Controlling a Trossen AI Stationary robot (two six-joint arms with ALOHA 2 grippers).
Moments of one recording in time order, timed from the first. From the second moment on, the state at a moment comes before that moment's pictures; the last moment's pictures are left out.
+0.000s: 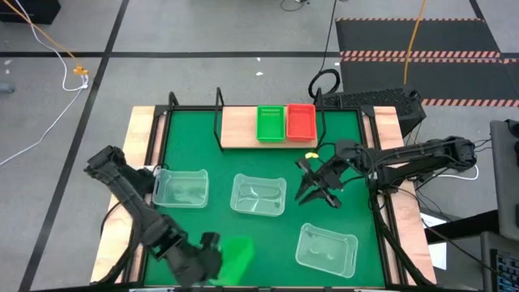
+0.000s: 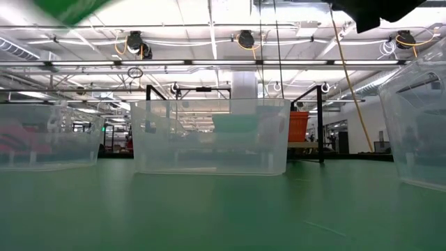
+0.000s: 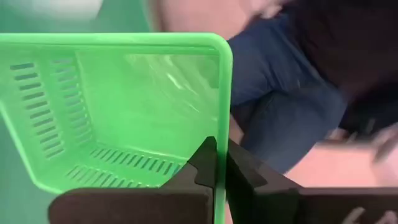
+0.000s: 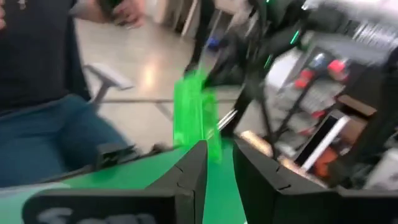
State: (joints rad) left arm -0.80 1.68 1.58 -0.76 -0.04 -0.54; right arm -0.03 1.15 0.62 0.49 -0.78 -0.41
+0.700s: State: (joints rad) left arm -0.79 1.68 1.65 -0.81 -0.15 0.36; right arm 0.04 1.27 0.65 0.72 -0.79 -0.32
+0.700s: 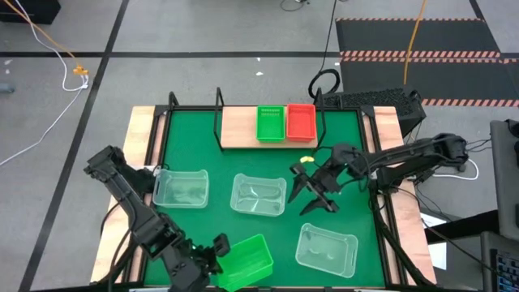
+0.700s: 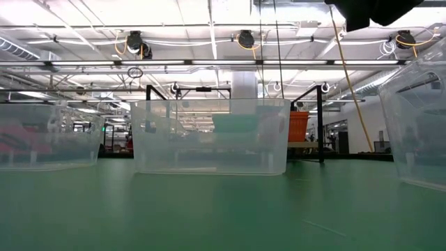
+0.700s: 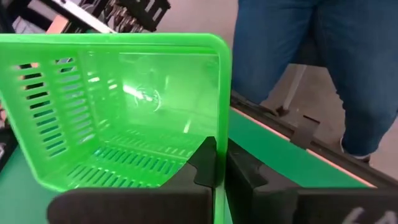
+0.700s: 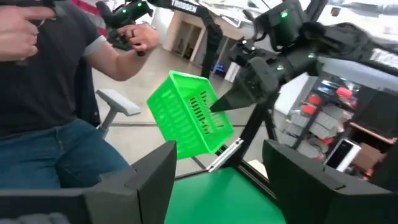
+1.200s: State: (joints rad) left arm -0.68 1.68 1.65 -0.80 0.04 0.50; right arm 0.07 1.49 0.84 0.61 -0.85 -0.38
